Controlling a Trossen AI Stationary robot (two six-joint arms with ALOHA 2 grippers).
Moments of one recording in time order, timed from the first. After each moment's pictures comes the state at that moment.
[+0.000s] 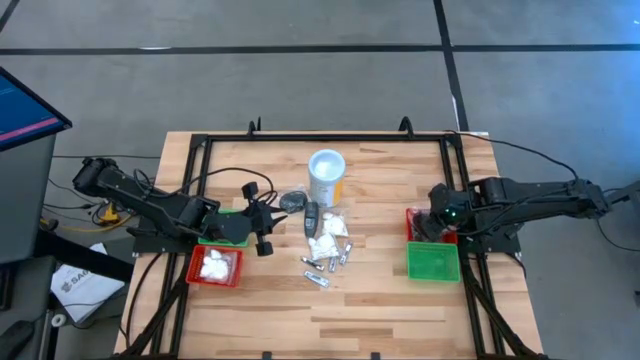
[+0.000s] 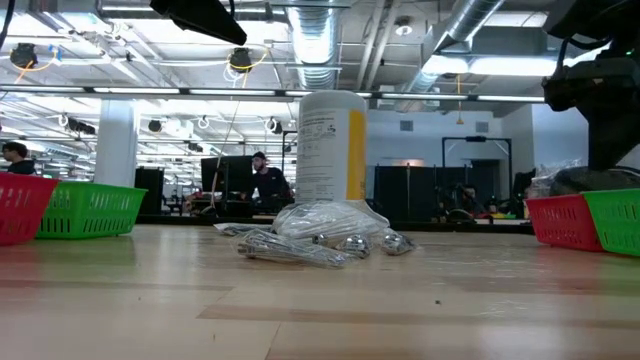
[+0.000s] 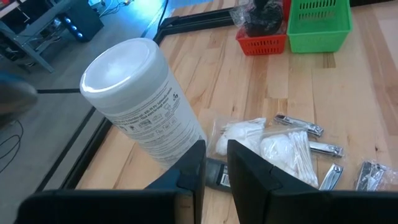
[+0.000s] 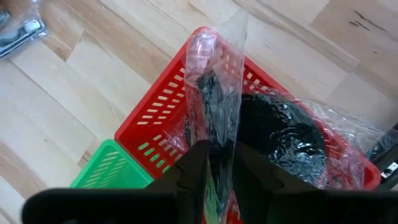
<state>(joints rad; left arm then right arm) -0.35 1.15 0.90 -0.38 -0.72 -0.09 0.00 0.68 0.59 -1.13 0.10 0.91</state>
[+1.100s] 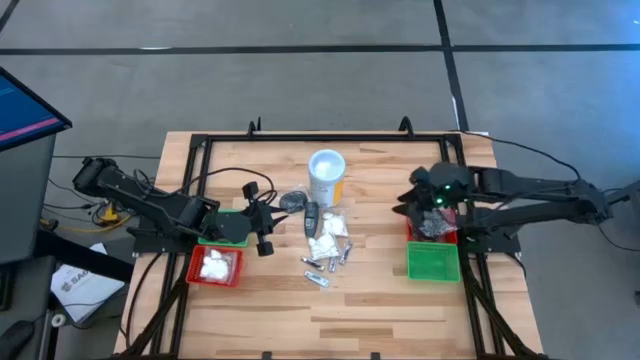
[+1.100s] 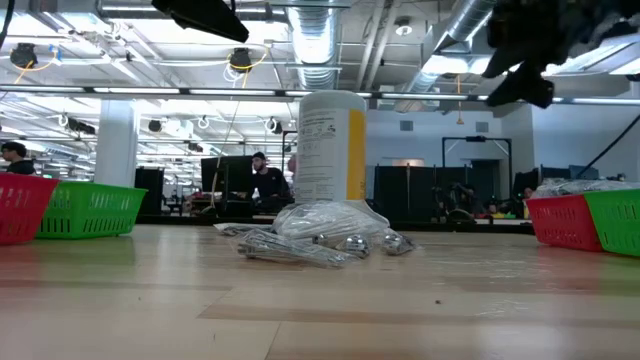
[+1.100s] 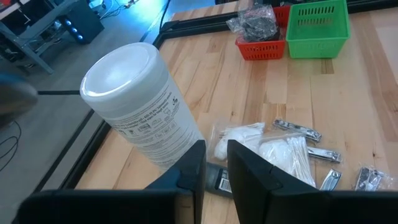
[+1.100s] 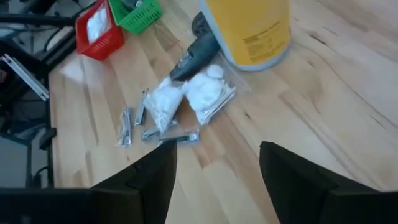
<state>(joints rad) -0.35 1.15 0.90 -0.36 -0.72 -0.09 -0.12 0.78 0.71 -0.63 -0.03 0.55</state>
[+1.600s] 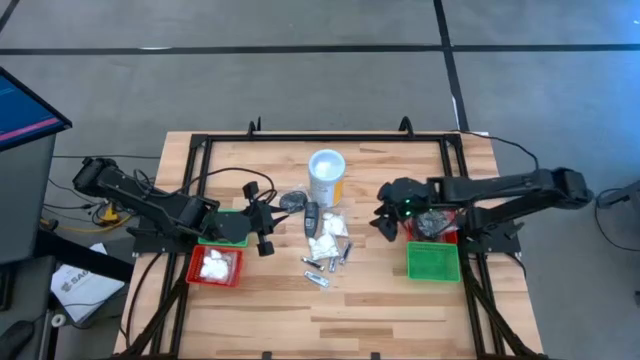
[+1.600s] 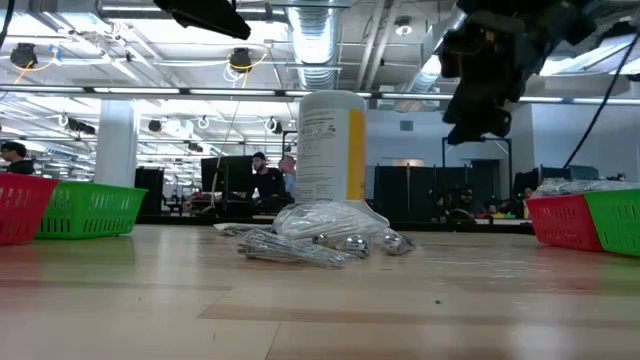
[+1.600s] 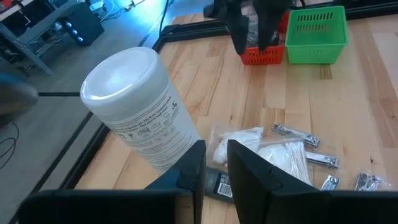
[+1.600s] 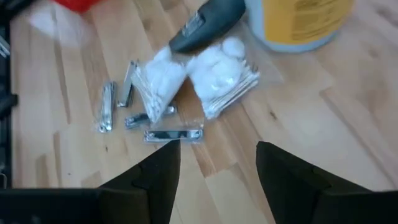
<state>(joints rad) -0.35 1.15 0.90 -0.34 -0.72 -0.09 -0.03 1.15 0.71 -0.39 -0.03 0.50</state>
